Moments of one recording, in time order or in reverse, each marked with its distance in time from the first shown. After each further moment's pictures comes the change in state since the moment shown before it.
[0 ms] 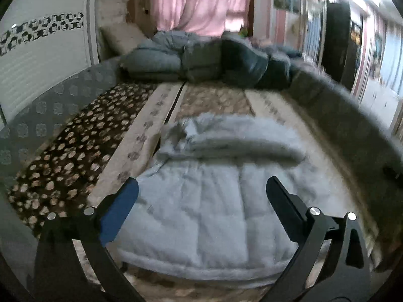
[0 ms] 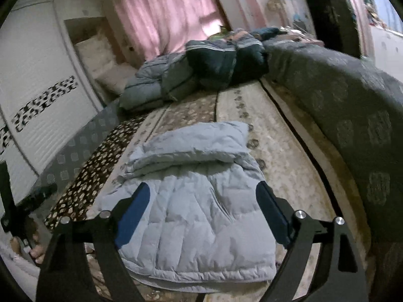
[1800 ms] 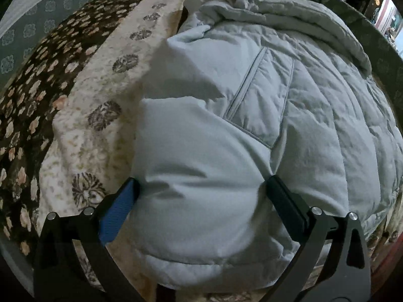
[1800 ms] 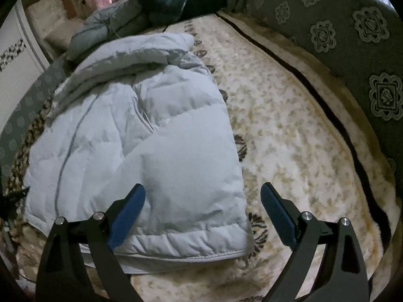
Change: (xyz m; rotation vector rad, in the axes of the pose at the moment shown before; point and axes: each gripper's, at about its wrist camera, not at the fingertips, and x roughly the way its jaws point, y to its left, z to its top) left arm 0.218 0.131 -0.127 -0.008 0.479 -0.078; right arm 0.113 -0.065 -0.122 0.003 0.285 -0.270
